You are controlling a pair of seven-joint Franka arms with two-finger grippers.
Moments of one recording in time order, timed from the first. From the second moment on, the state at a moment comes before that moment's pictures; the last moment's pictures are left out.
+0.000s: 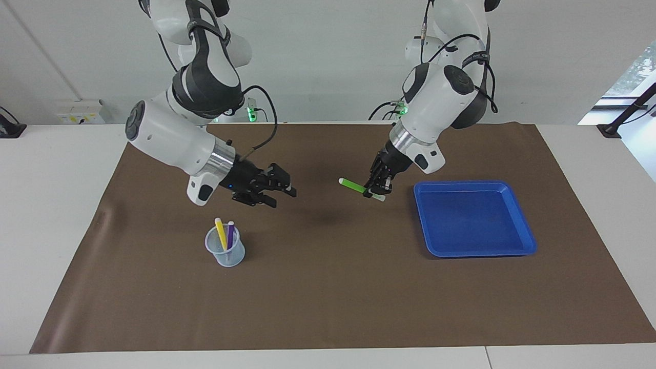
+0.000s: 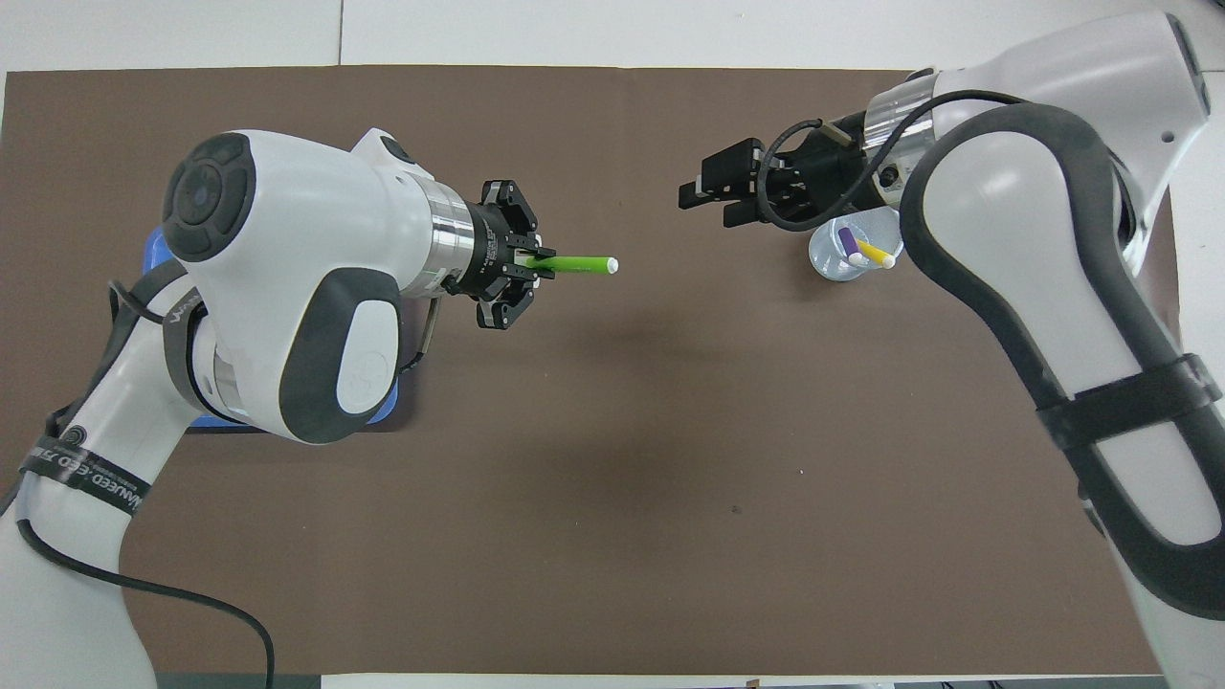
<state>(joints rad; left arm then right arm) -0.53 0.20 -0.03 -1.73 -0.40 2.26 -1.79 0.22 0.32 0.08 -1.57 0.90 2.04 0.14</state>
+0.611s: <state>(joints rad) -0.54 0.21 -0.03 -1.73 -0.40 2.33 -1.85 0.21 0.27 0.08 -1.66 0.93 2.04 0.15</state>
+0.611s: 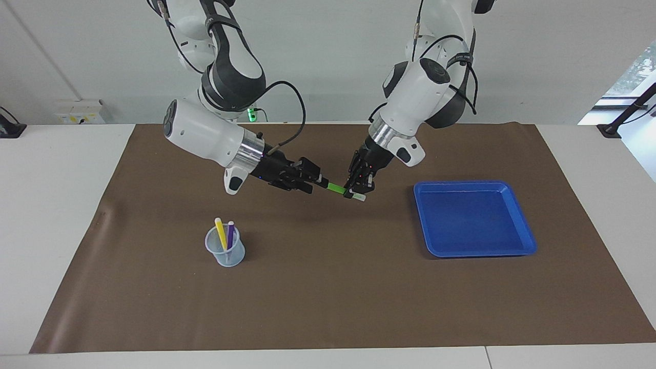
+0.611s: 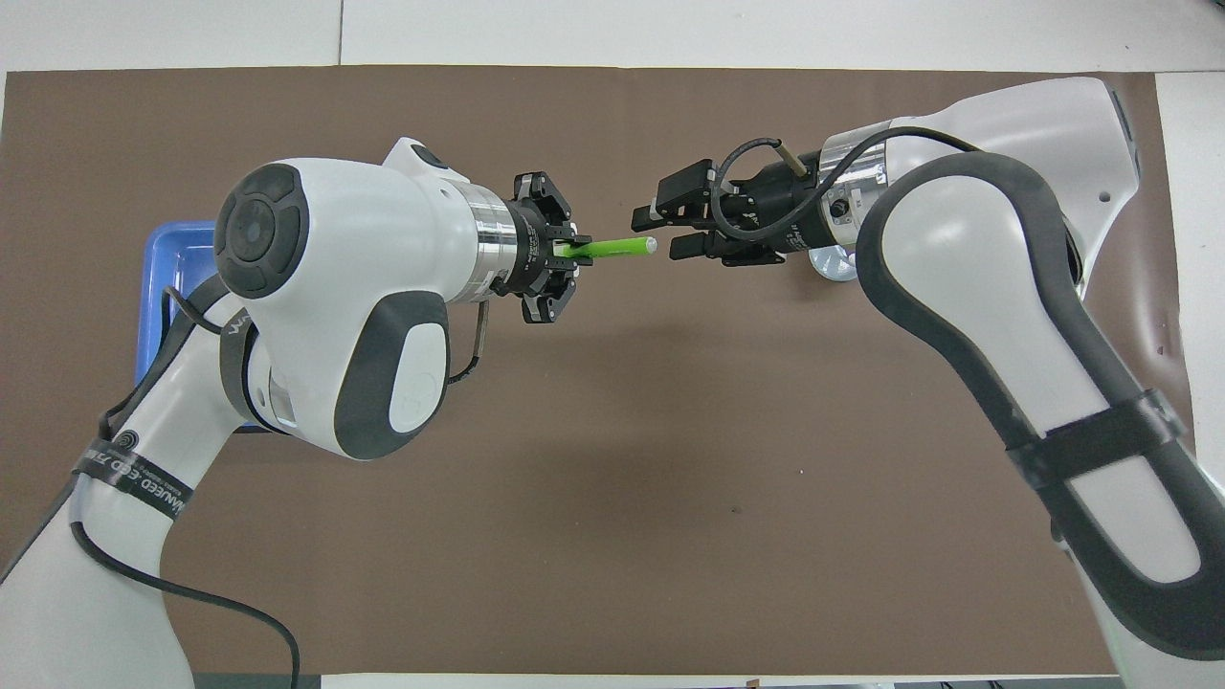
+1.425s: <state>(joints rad) -0.55 0.21 -0.03 -1.73 -0.40 2.34 -1.86 0.22 0.25 0.08 -1.69 0.93 2.06 0.15</state>
